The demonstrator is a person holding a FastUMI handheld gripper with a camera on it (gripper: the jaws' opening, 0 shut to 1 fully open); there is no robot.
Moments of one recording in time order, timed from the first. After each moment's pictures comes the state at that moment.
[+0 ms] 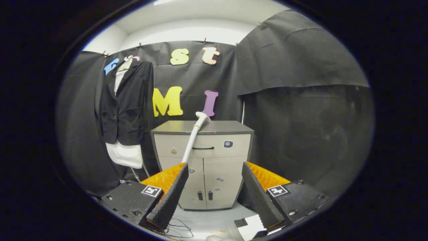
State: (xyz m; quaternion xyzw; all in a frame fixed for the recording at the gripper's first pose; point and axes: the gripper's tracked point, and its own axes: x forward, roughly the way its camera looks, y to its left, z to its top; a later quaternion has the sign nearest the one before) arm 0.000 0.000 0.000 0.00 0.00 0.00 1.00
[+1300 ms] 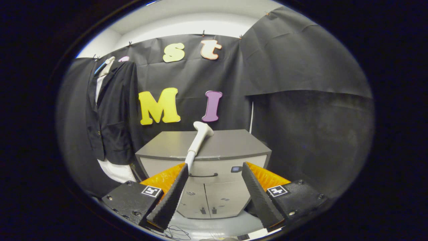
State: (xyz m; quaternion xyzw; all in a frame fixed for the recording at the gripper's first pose) arm 0.193 0.008 0.098 0.01 0.03 0.04 1.00
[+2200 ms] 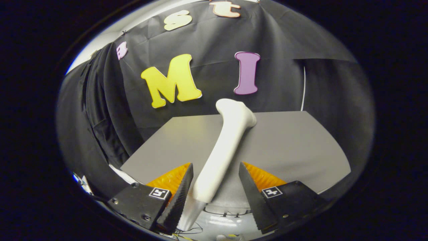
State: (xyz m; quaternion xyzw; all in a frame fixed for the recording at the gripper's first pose) arm 0.421 0.095 0.077 0.03 0.18 0.19 0.96
